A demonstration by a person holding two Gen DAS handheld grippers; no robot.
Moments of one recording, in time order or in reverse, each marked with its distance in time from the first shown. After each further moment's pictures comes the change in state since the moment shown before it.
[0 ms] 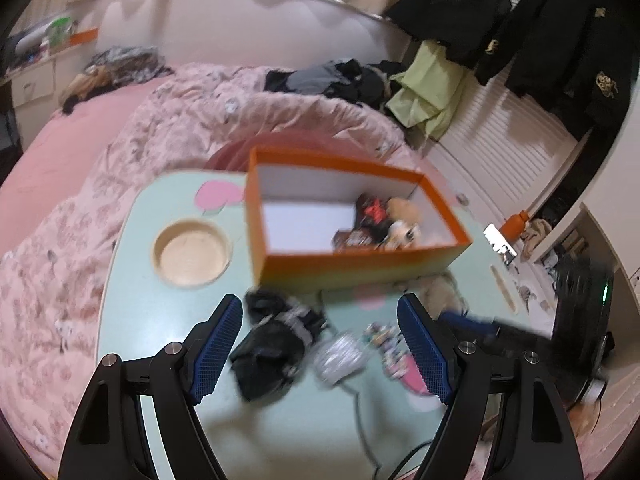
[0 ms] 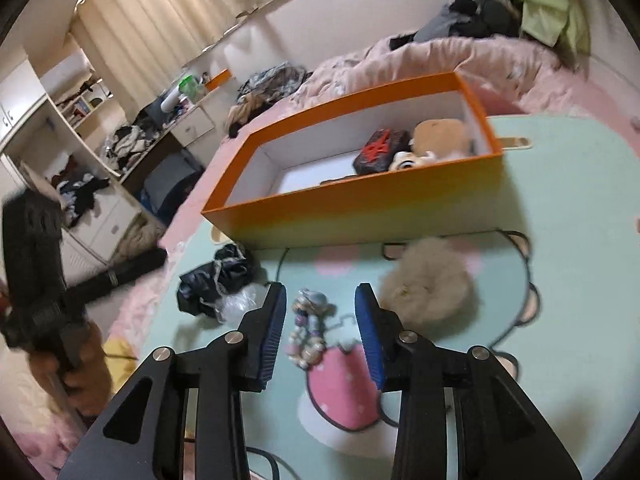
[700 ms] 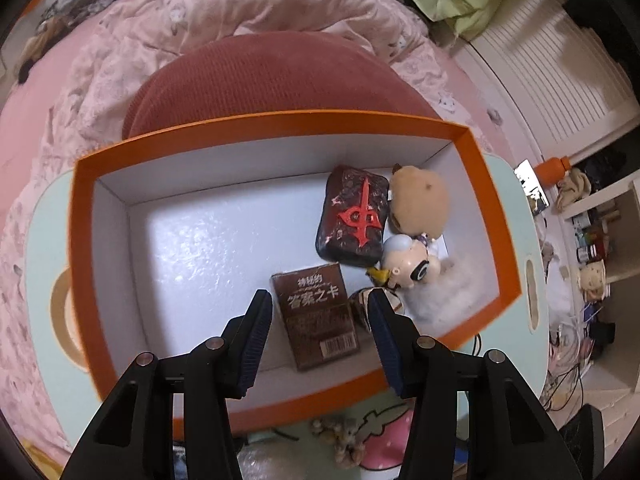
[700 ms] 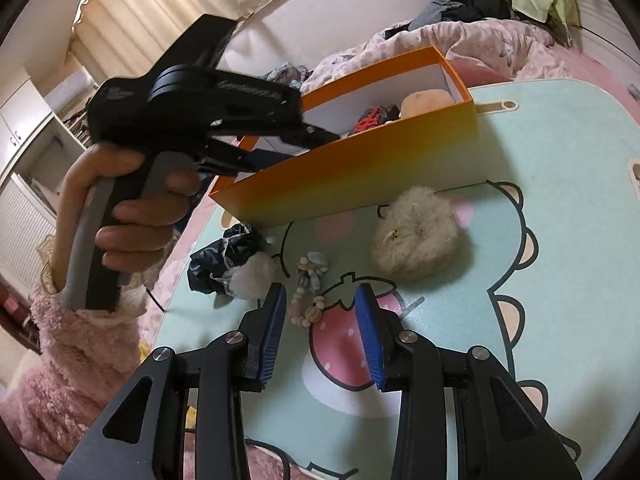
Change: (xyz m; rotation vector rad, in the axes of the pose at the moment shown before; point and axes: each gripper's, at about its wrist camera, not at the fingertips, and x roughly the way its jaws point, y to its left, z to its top) left arm 0.163 -0.039 0.068 -0.010 0.493 0.071; right arm -0.010 -0.021 -0.020 0.076 0.015 0.090
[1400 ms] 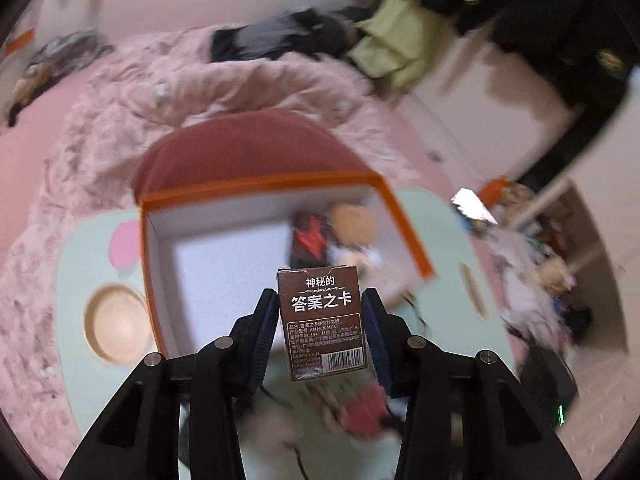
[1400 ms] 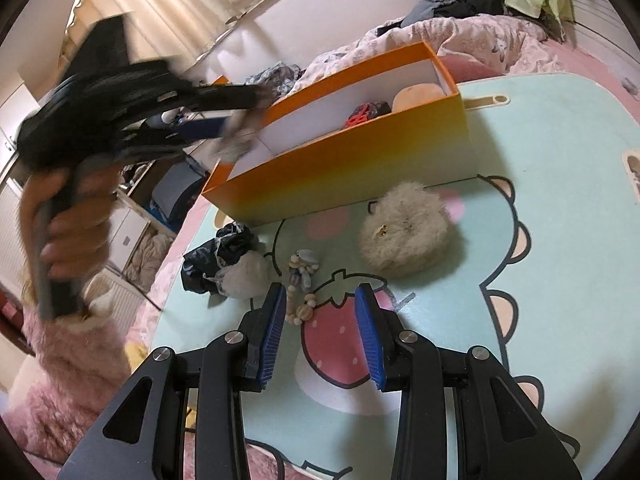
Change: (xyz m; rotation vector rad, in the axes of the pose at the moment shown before) left arm -0.097 0.009 -0.064 0.112 -0.256 -0.203; right arm -0.007 -0.002 -0.002 0.014 -0.021 -0.019
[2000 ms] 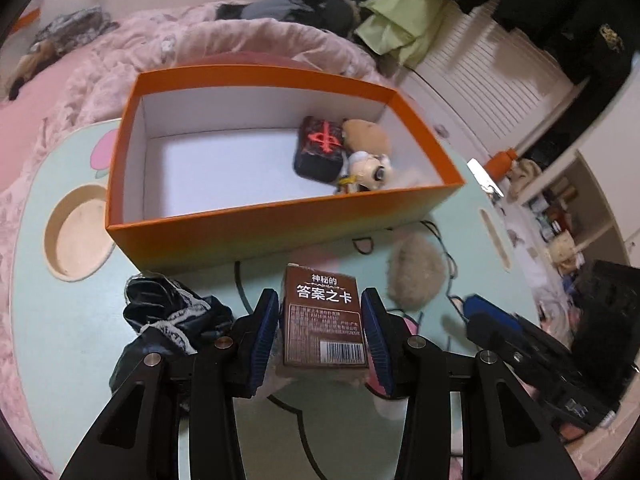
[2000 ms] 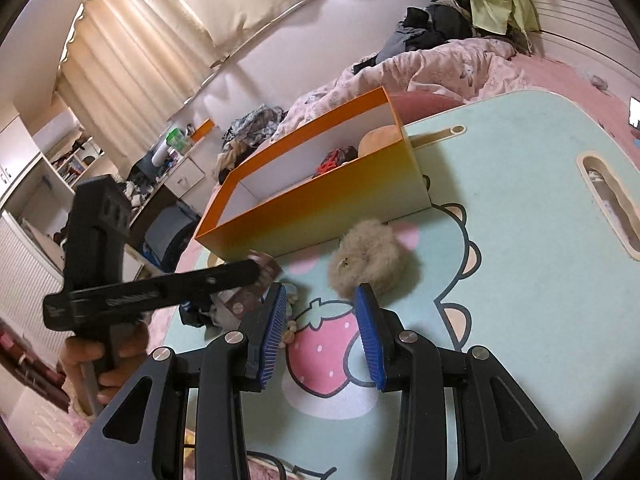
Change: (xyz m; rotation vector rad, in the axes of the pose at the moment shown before) left arm 0.053 0.014 -0.061 -0.030 0.019 0.109; right arm -0.030 -0.012 -0.005 0.061 -0.136 -0.030
